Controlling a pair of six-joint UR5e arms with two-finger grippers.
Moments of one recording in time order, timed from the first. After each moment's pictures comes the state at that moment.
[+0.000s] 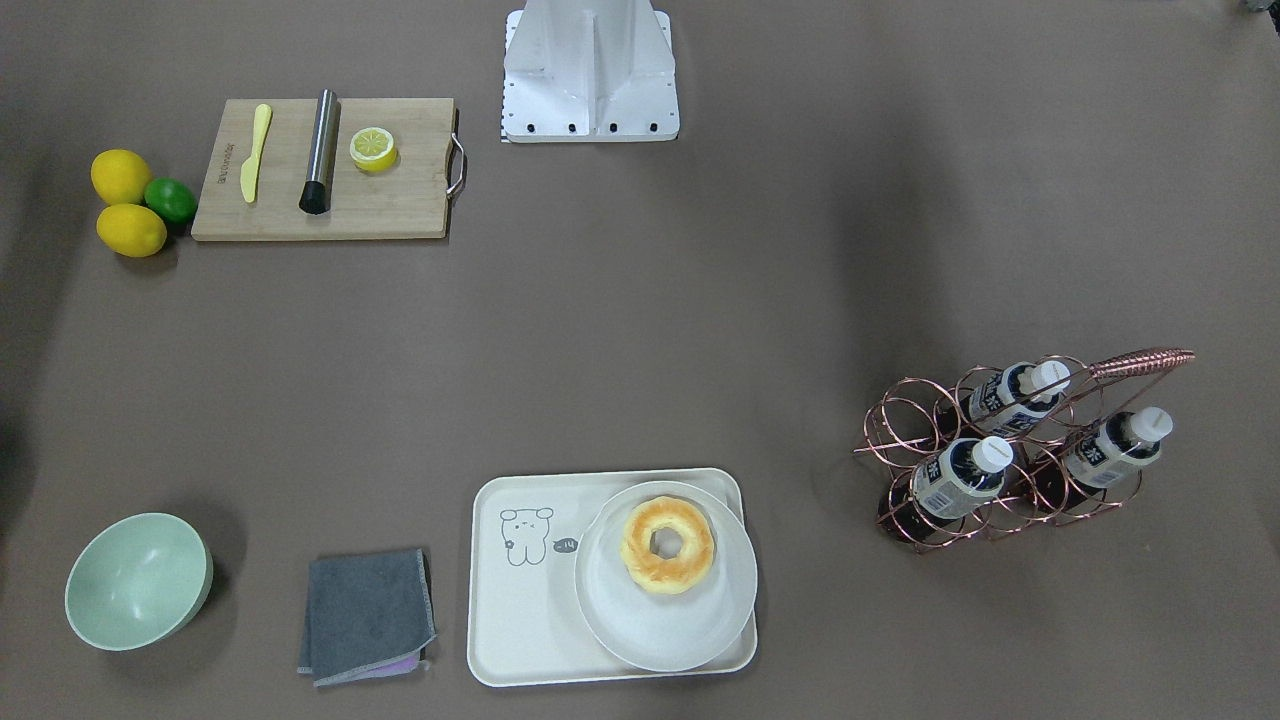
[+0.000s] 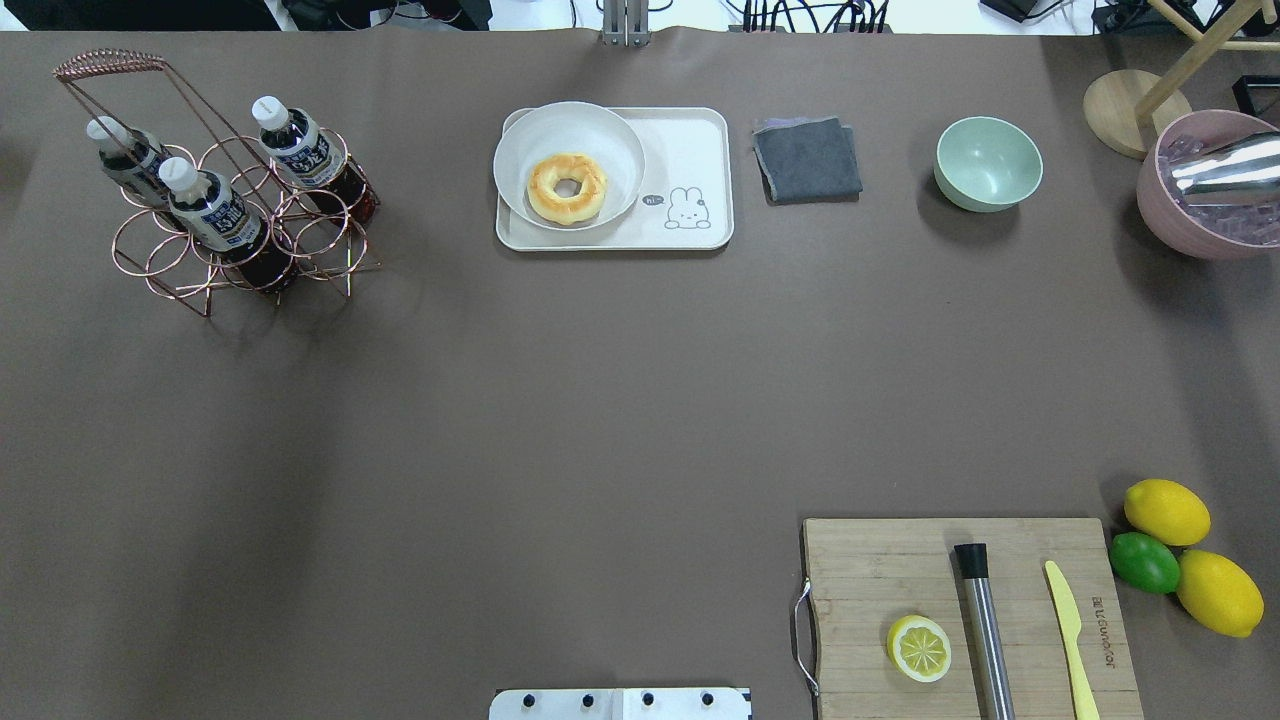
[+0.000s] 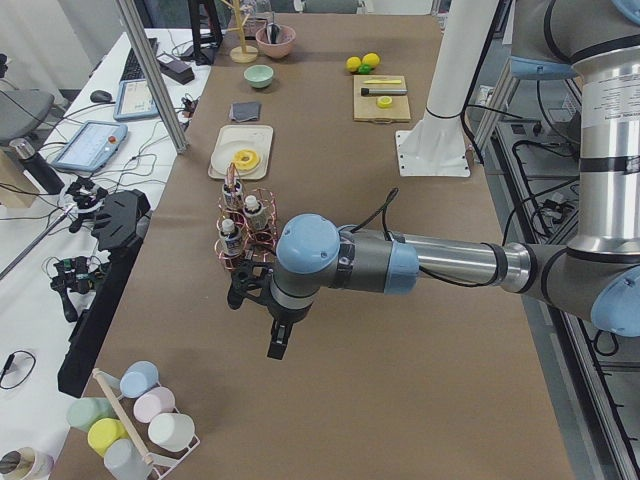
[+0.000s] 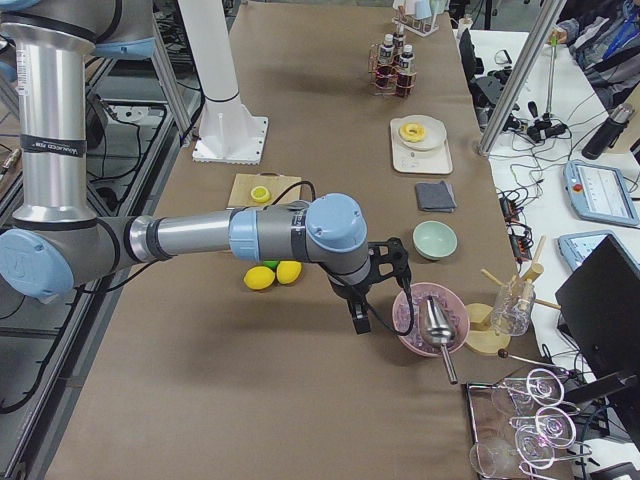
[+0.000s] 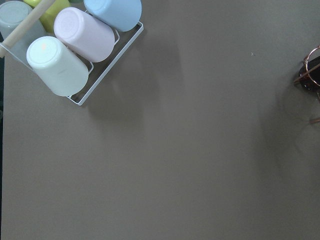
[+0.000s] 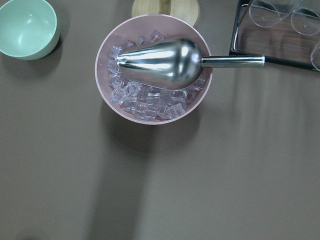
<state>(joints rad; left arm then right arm) -1.77 -1.47 -1.80 -1.59 -2.38 0.16 1.76 -1.64 1.82 -1.66 2.41 -0.27</state>
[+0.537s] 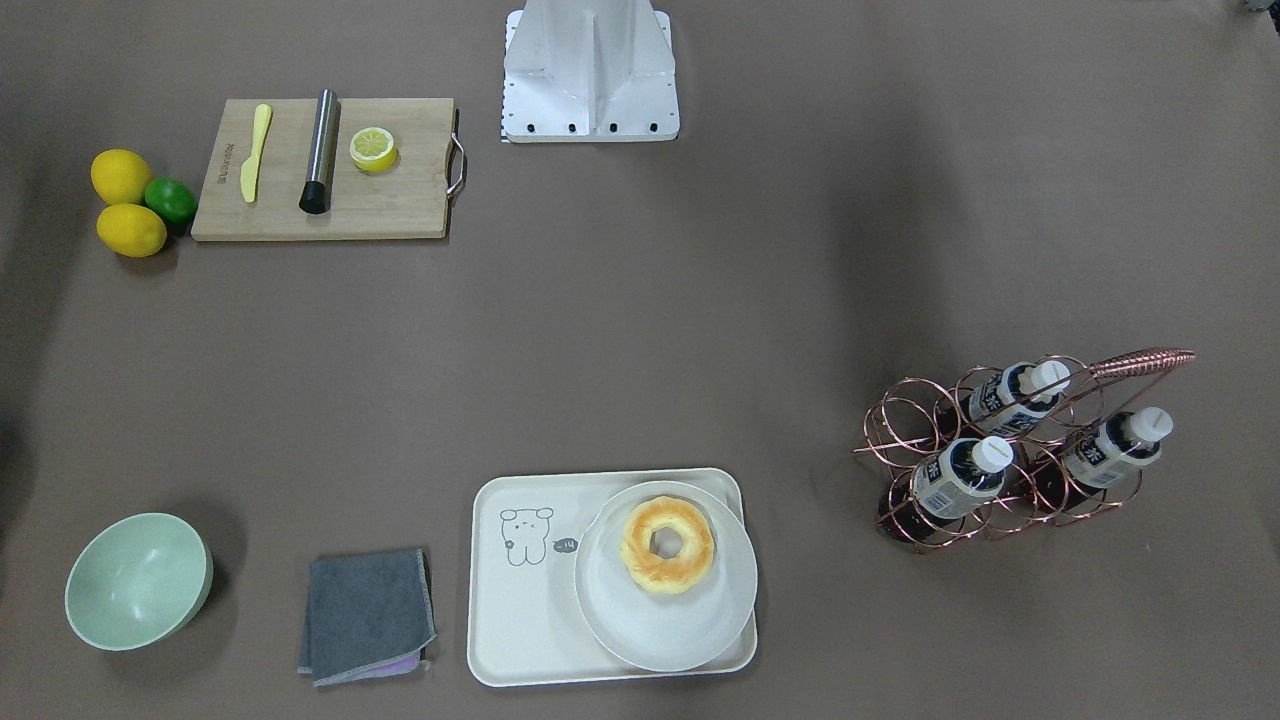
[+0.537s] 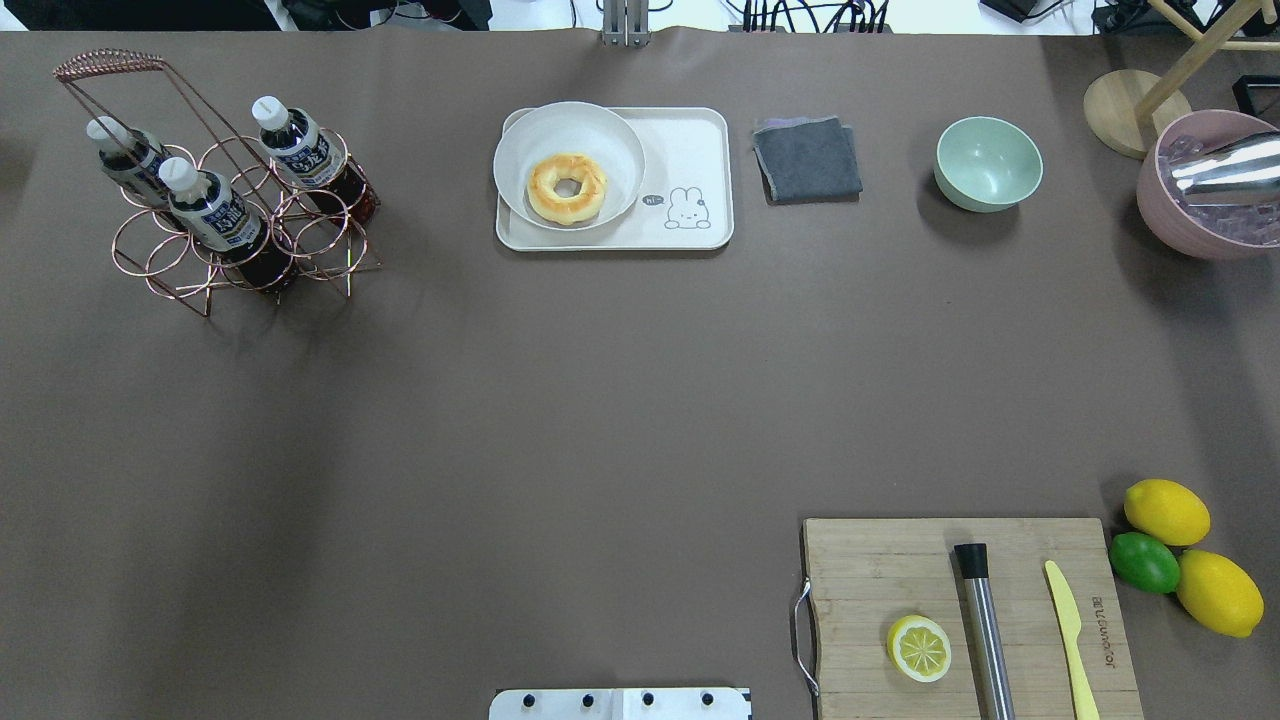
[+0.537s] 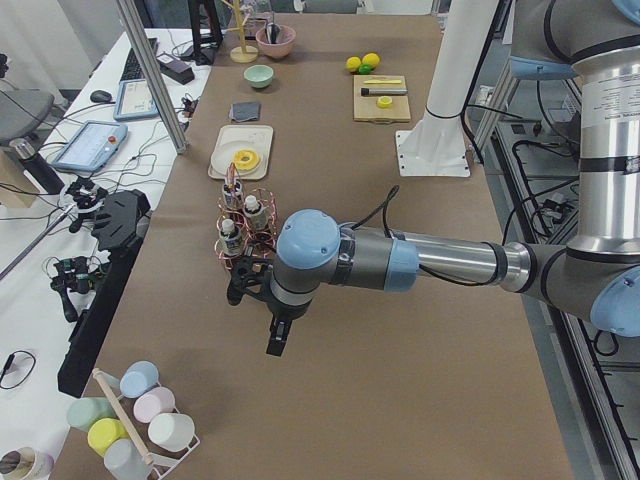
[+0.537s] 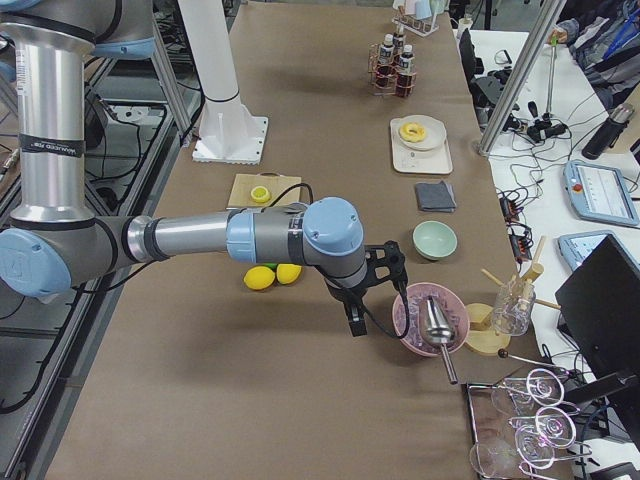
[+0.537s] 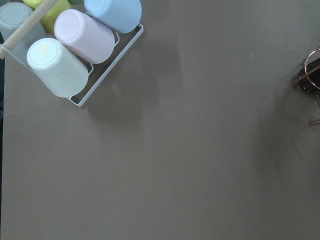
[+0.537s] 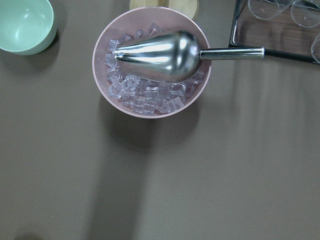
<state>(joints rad) -1.77 -1.47 -1.82 -1.59 -2.38 0.15 1.76 -1.65 1.82 -1.66 2.41 -0.27</state>
